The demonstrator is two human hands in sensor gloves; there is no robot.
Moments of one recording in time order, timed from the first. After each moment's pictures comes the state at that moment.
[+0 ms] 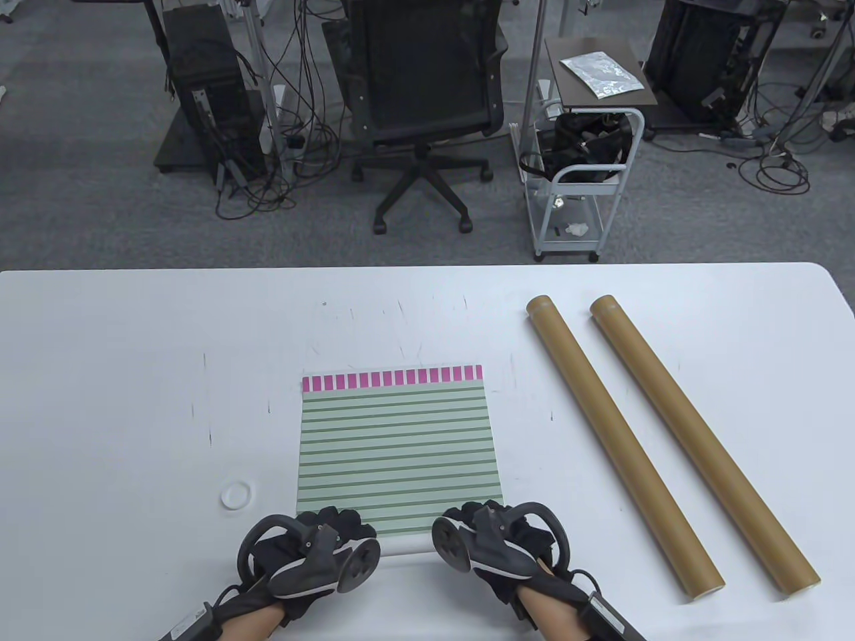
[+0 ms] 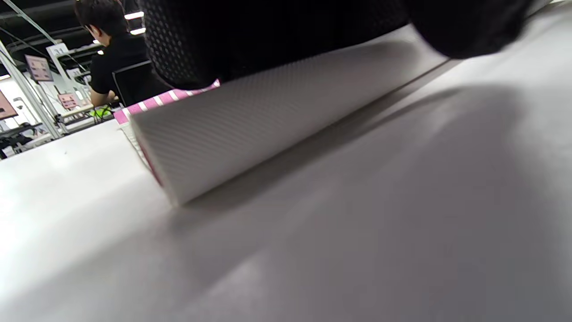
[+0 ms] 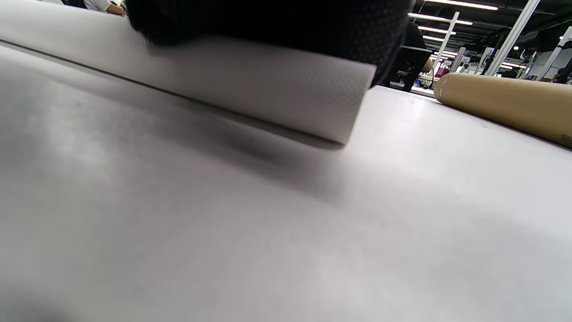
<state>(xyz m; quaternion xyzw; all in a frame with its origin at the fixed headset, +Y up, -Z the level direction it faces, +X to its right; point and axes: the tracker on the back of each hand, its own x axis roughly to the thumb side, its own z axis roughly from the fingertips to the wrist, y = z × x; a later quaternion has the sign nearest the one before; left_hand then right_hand) -0.157 -0.760 -0.257 -0.04 -0.23 -0.14 0.96 0.049 -0.755 -0.273 -0.20 -0.02 -0.98 0.09</state>
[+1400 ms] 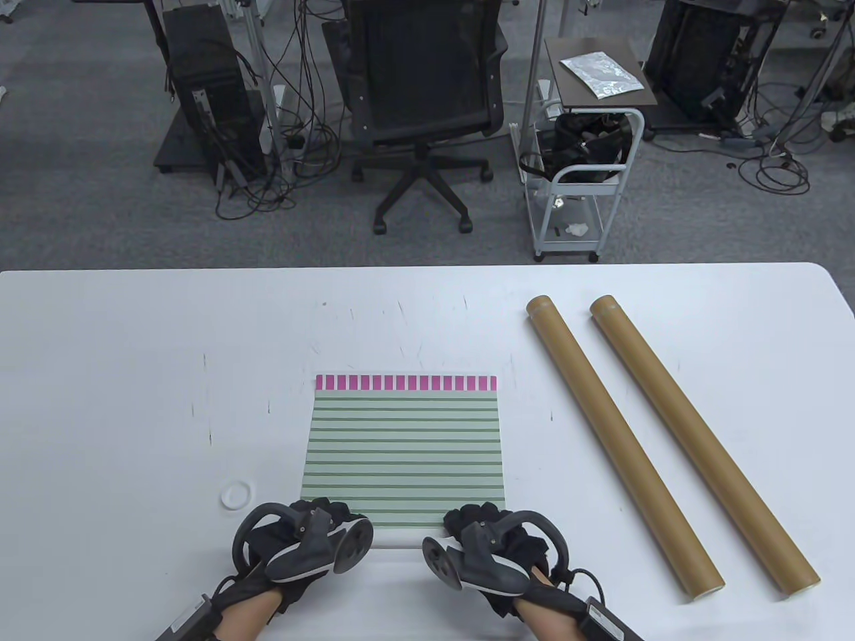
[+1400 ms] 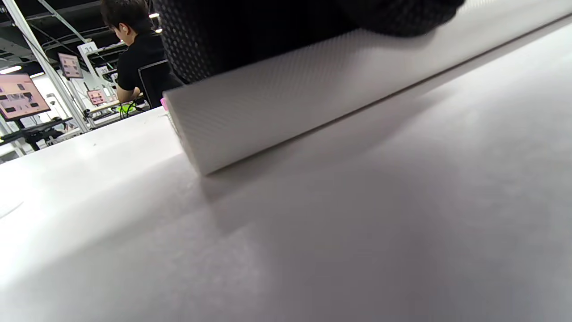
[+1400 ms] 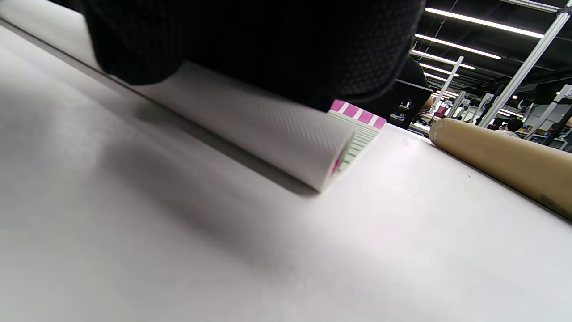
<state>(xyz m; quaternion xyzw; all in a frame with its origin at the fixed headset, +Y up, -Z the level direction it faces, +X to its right) -0.166 -0.763 -0.277 -0.04 -0.19 -0.16 0.97 0.039 -0.746 -0.260 -0.22 0.02 -0.97 0.14</state>
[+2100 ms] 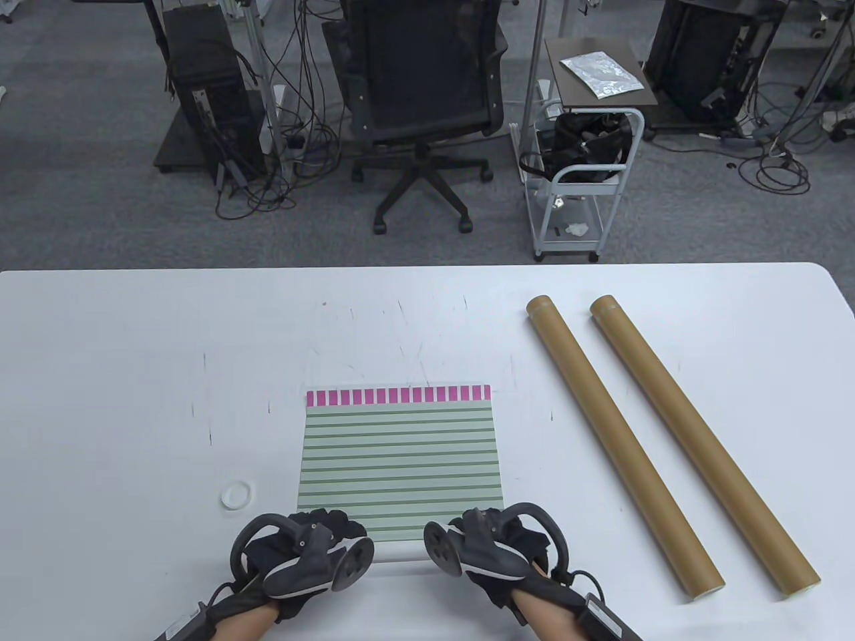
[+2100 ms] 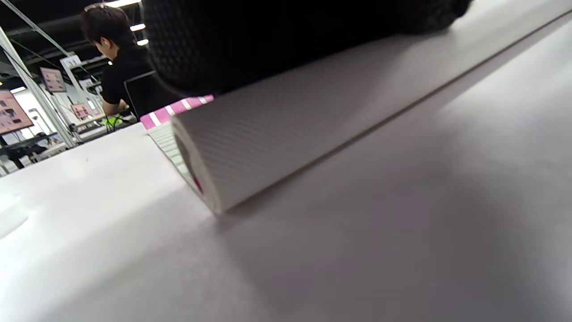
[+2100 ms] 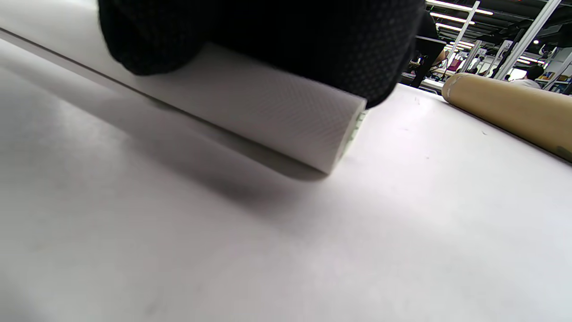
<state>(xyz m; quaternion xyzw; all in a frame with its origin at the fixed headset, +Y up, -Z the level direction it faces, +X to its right) -0.164 -0.757 -0.257 -0.04 -0.22 -0.15 0.96 0.043 -0.748 -0.268 -0.21 -0.04 -0.97 0.11</state>
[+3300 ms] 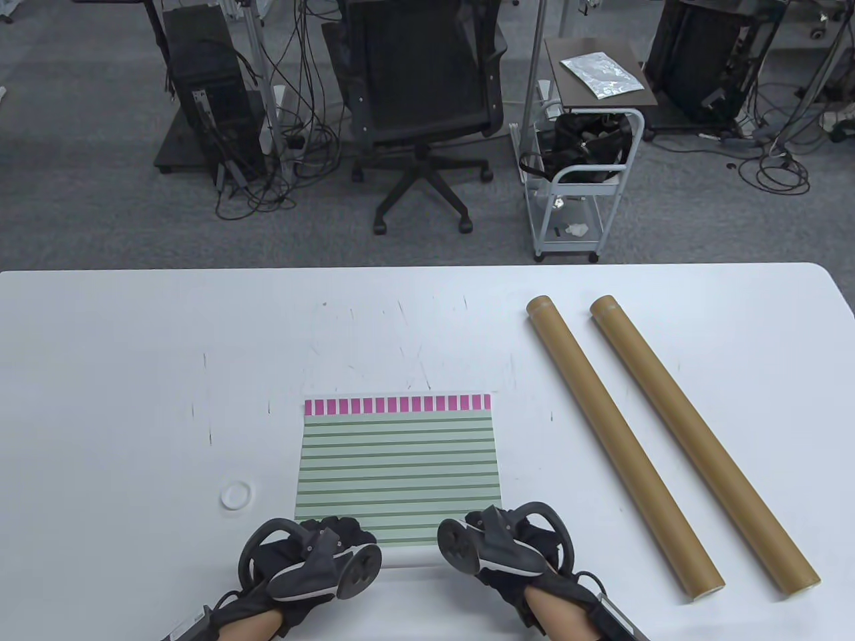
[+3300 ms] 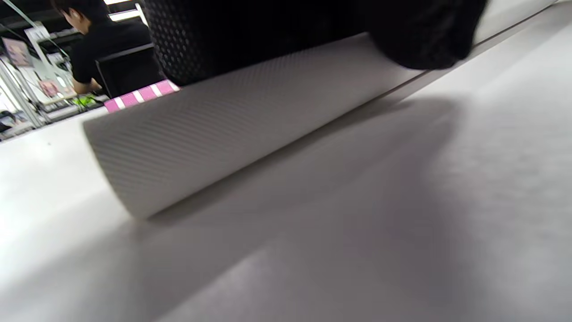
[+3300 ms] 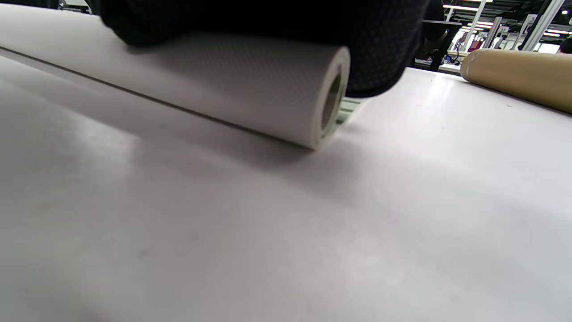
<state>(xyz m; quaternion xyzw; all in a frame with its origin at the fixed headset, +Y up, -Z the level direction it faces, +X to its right) -0.154 -0.759 -0.251 -0.05 -0.24 -0.15 0.96 0.055 -0.754 -0.271 -0.23 -0.06 -0.97 0.07</state>
